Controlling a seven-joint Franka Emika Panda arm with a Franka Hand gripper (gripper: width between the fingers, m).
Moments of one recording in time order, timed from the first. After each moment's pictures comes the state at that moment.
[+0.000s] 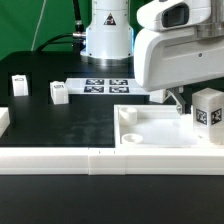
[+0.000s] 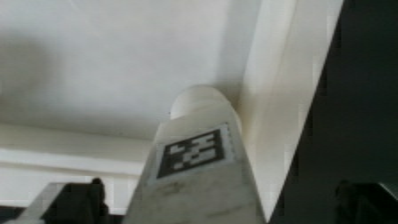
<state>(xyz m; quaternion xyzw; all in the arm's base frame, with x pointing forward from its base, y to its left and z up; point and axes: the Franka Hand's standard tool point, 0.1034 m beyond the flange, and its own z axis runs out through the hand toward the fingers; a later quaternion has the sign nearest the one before) 0.634 0.115 0.078 -0.99 -0.13 -0.01 0.07</state>
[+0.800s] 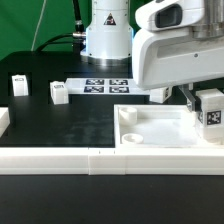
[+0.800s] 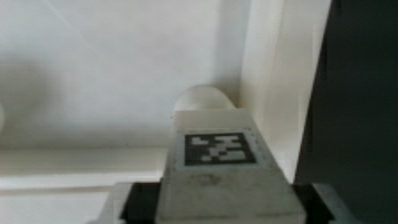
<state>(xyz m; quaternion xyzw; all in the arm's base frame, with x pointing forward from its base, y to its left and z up) 0.634 0.113 0.077 -1.00 0.05 -0.01 0.08</state>
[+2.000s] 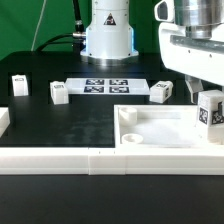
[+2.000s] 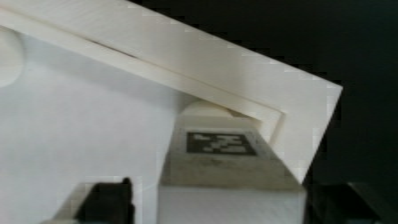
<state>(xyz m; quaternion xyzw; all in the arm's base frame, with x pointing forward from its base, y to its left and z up) 0.634 0.118 0.076 -0.83 0.56 0.02 0.08</state>
